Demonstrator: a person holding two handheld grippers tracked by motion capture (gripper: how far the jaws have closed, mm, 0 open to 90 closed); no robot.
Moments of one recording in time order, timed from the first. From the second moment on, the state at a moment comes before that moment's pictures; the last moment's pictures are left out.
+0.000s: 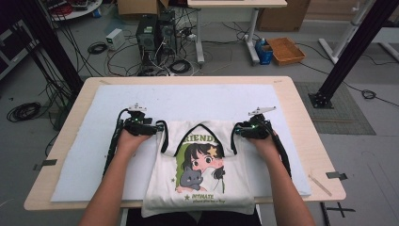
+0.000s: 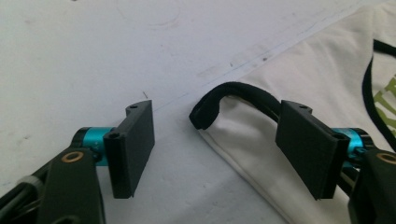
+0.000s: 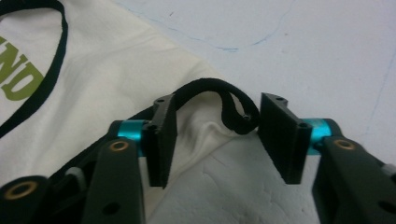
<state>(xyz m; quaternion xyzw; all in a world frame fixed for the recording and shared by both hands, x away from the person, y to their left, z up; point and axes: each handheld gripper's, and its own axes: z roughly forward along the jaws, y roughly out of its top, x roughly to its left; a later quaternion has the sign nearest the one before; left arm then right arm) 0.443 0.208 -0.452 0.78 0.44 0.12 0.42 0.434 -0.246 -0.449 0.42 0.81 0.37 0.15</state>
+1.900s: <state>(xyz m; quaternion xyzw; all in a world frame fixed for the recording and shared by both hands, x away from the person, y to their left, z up) 0.469 0.228 -0.395 0.77 0.39 0.21 0.47 0.476 -0.257 -0.393 0.41 0.78 0.43 0.19</state>
